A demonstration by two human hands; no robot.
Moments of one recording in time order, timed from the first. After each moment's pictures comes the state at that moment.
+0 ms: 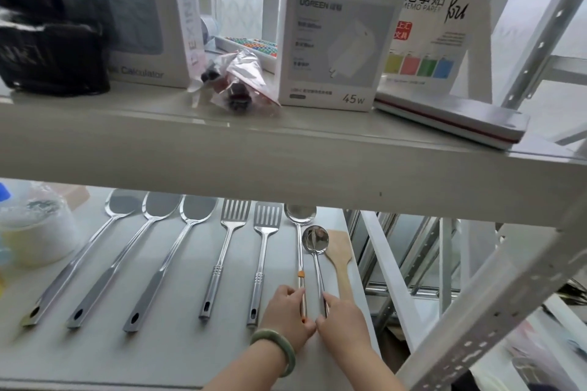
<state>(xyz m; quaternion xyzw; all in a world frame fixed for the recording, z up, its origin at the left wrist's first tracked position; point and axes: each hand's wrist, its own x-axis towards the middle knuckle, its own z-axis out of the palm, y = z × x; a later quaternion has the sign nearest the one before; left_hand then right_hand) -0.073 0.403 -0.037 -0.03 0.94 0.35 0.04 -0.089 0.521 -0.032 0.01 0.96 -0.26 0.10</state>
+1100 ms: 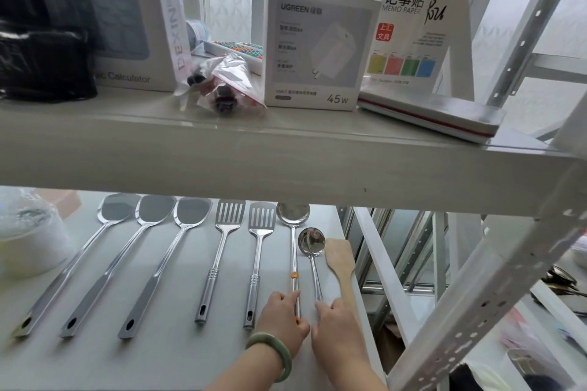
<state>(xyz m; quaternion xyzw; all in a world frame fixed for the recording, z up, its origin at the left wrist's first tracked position) -0.071 0.403 -0.041 -0.06 0.94 0.34 0.05 -0.072 0.517 -0.044 -0.04 0.98 -0.20 0.03</state>
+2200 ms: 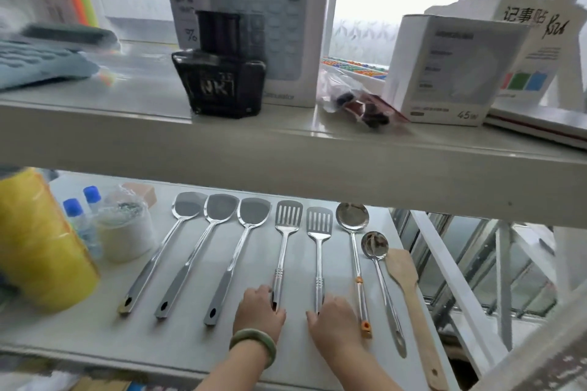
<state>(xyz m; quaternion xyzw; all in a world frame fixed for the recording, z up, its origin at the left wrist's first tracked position) -0.042 0.261 -0.042 -0.22 0.92 0.31 -0.02 -0.070 0.396 -0.035 -0.04 0.98 -0.19 0.07</state>
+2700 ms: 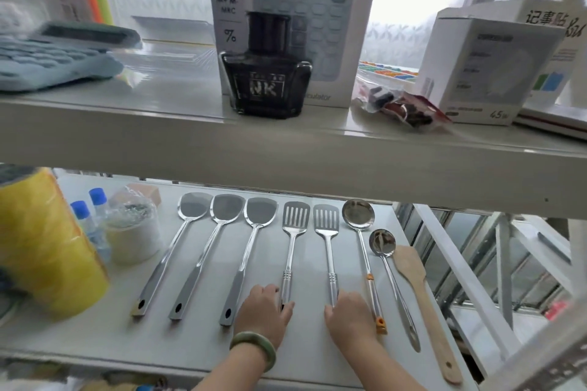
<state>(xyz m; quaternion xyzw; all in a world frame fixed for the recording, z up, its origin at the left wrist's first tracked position) -0.033 0.234 -0.045 -0.15 0.94 0.29 -0.05 -0.074 0.389 -0.035 0.00 0.99 -0.16 0.06</state>
